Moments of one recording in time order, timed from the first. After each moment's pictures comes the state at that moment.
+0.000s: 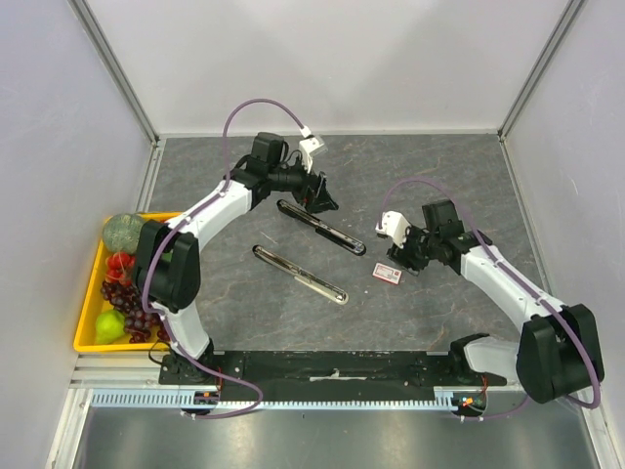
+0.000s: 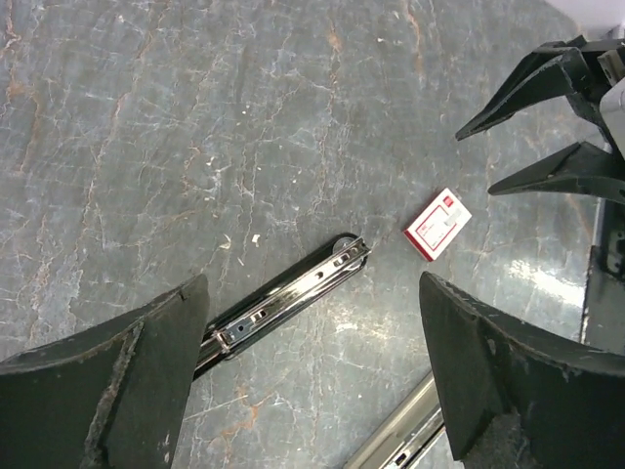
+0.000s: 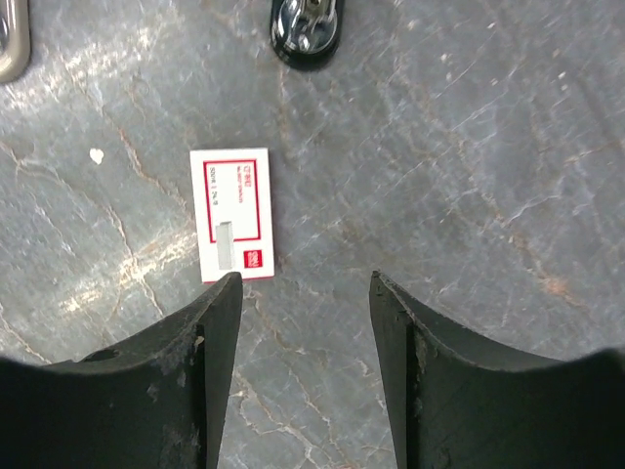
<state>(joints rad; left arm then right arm) -0.42 1.80 1.40 -0.19 0.80 0.13 0.29 1.22 0.77 -0.49 -0.39 -0.78</state>
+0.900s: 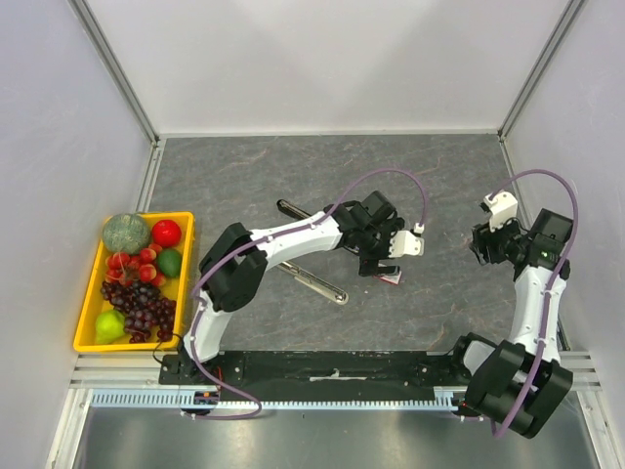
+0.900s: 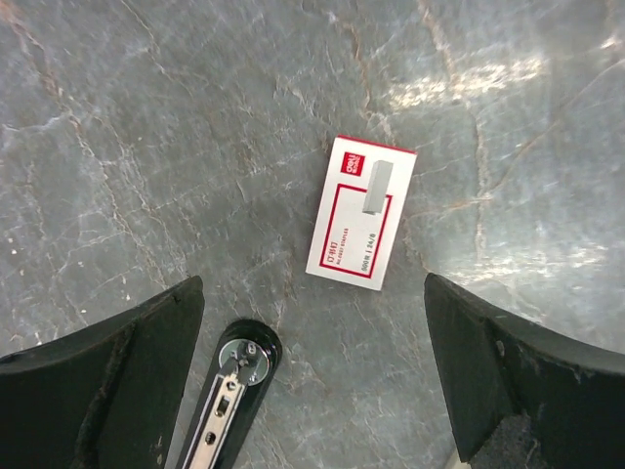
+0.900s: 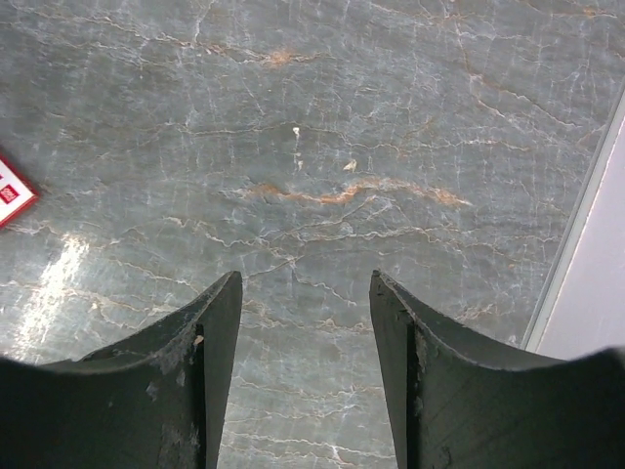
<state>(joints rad) -0.96 2.07 1.66 -0.53 0.36 0.72 -0.50 1.02 0.75 -0.53 -0.63 -0.76</state>
